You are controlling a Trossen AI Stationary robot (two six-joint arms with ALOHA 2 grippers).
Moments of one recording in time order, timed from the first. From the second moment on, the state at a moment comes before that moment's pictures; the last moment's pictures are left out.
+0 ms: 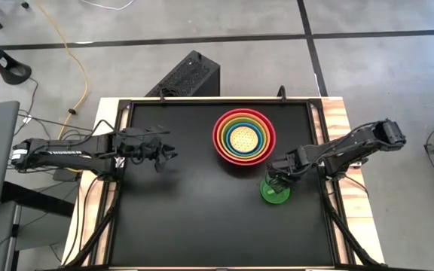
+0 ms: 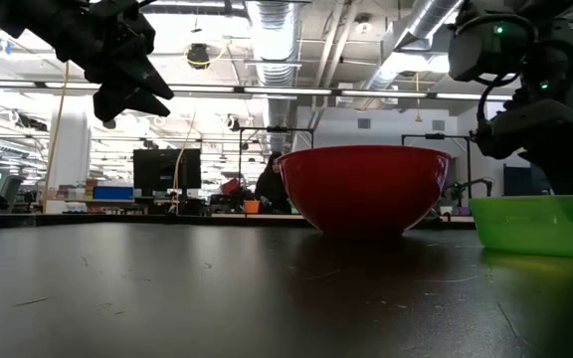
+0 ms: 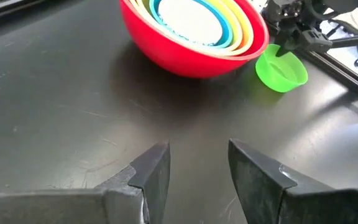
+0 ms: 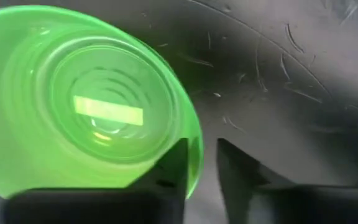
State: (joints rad) left arm 0.13 0.75 0.53 -0.24 -0.08 -0.49; right arm 0.15 1.26 0.68 -0.90 -0.13 1.19
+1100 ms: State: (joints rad) left arm 0.13 0.75 0.53 -0.25 -0.06 -0.45; right arm -0.21 1.29 1.35 -1.10 0.02 0.83
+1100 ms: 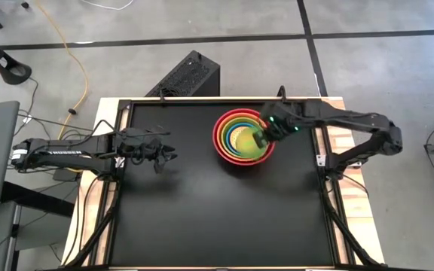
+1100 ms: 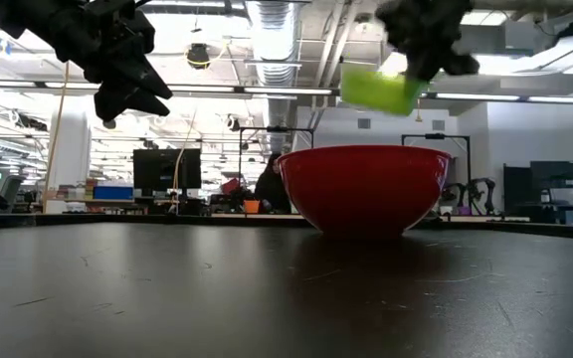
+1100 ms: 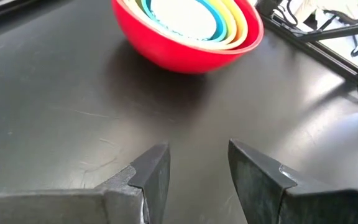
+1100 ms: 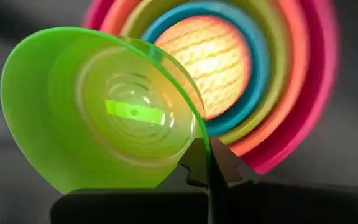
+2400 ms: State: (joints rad) left arm 0.13 0.75 0.53 -0.23 -0.02 -0.51; right arm -0.49 1.64 1.35 -0.99 -0.06 0.55
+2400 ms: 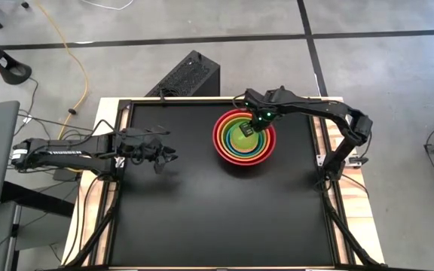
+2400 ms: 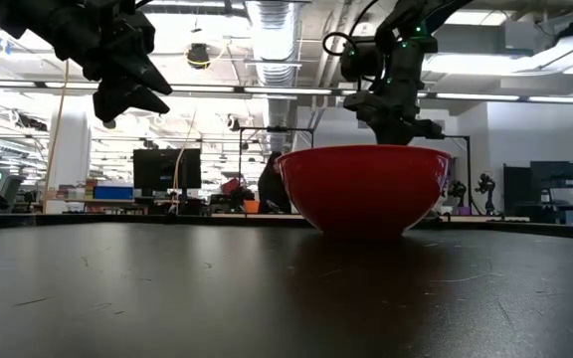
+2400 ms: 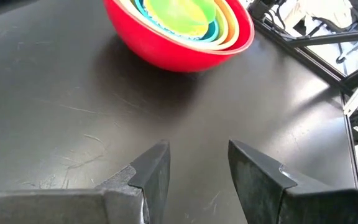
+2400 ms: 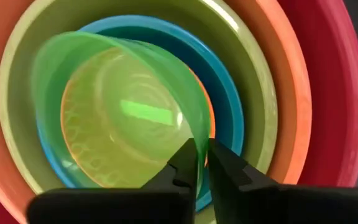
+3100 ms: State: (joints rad) left arm 0.13 0.74 0.53 -0.21 0.00 -0.48; right arm -0.47 1.54 1.35 -0.99 -0.10 0.56
